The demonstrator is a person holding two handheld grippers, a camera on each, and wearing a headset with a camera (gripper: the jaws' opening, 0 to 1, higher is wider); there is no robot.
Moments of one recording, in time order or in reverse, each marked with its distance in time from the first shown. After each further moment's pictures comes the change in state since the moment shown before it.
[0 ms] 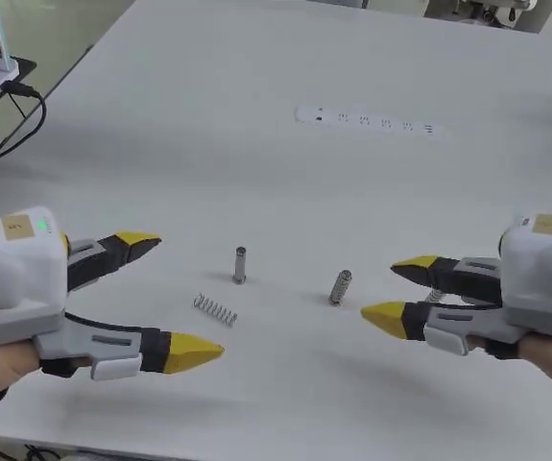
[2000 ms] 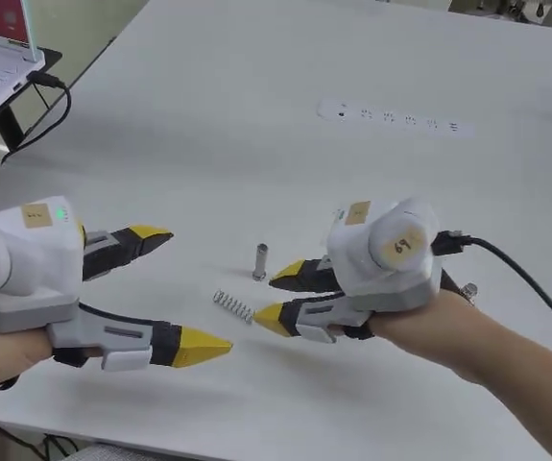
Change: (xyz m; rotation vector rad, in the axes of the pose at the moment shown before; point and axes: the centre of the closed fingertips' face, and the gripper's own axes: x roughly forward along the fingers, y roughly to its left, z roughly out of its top) left arm -0.005 0.008 -0.005 0.001 0.023 0.002; right arm 0.124 0.089 0.021 -0.198 0.133 0.253
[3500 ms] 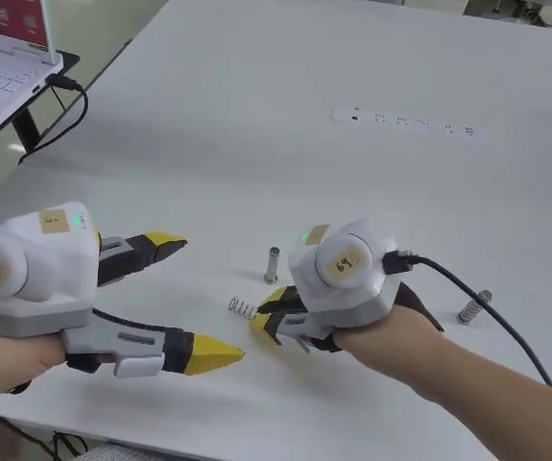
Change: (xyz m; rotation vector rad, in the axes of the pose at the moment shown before) left arm -0.001 -0.004 -0.003 0.000 0.012 -0.011; right arm 0.018 0.003 -0.017 0.060 0.084 -0.036
